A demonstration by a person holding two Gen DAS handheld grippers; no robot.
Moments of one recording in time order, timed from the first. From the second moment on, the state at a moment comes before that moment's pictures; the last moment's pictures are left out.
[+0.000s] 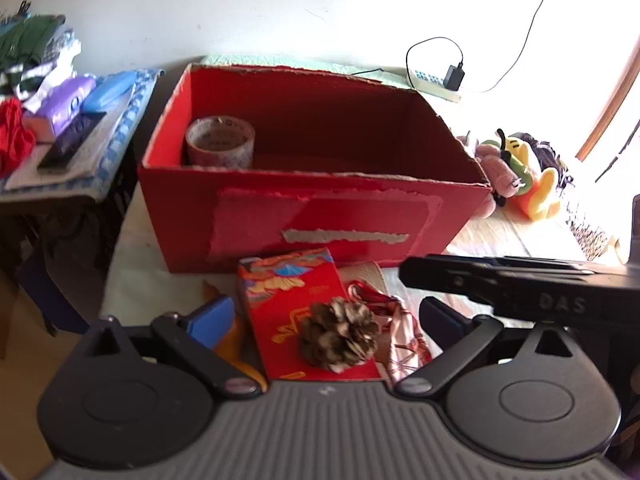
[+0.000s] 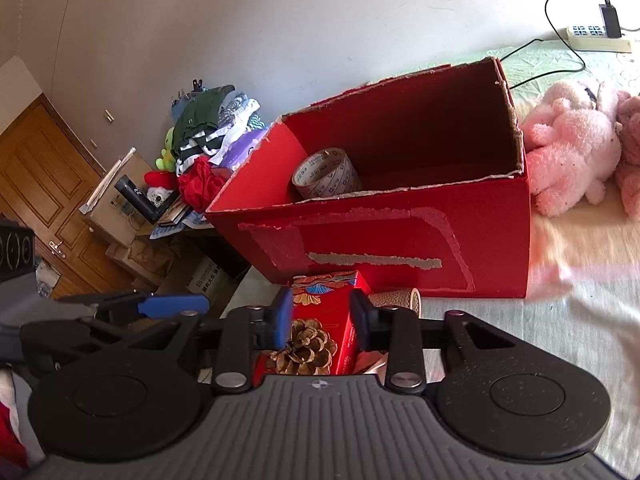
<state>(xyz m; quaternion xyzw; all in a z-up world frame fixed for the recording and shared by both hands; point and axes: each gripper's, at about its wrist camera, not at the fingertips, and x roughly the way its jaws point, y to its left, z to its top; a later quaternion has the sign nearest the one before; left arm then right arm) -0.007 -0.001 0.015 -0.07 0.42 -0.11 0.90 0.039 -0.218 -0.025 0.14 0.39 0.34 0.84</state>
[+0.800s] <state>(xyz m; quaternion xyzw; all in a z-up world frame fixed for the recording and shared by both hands) 0.007 -0.018 -0.030 -0.04 0.47 -0.15 0.87 0.052 -0.216 -0.062 0.21 0.49 0.37 0.77</state>
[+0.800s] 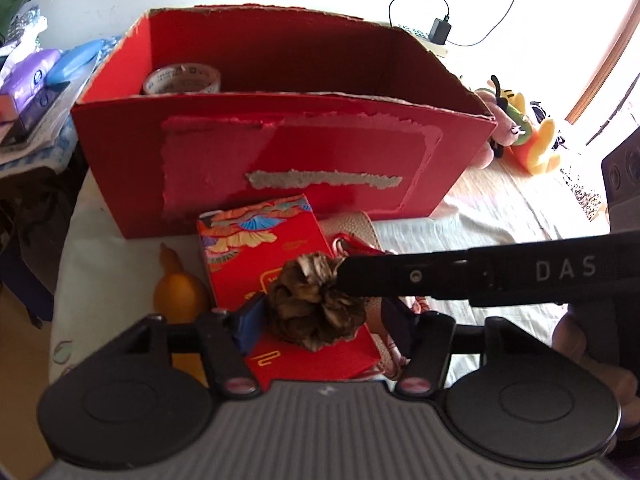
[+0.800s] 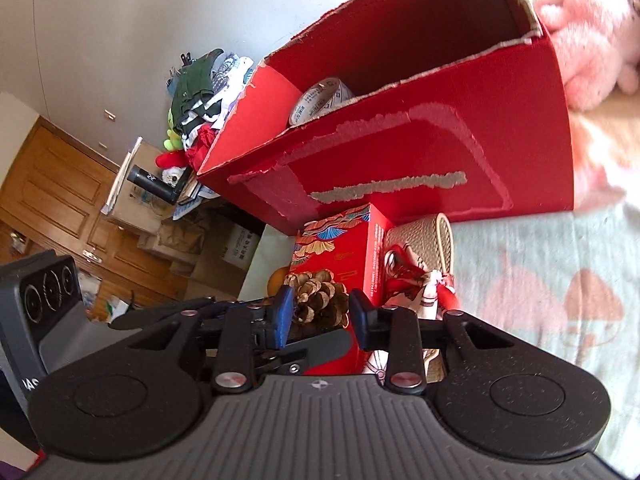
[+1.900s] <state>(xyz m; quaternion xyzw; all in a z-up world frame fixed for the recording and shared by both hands) 0.078 -0.045 0.074 0.03 0.35 -0.30 0.89 0.081 -0.255 0.041 0.23 0.35 0.31 0.85</state>
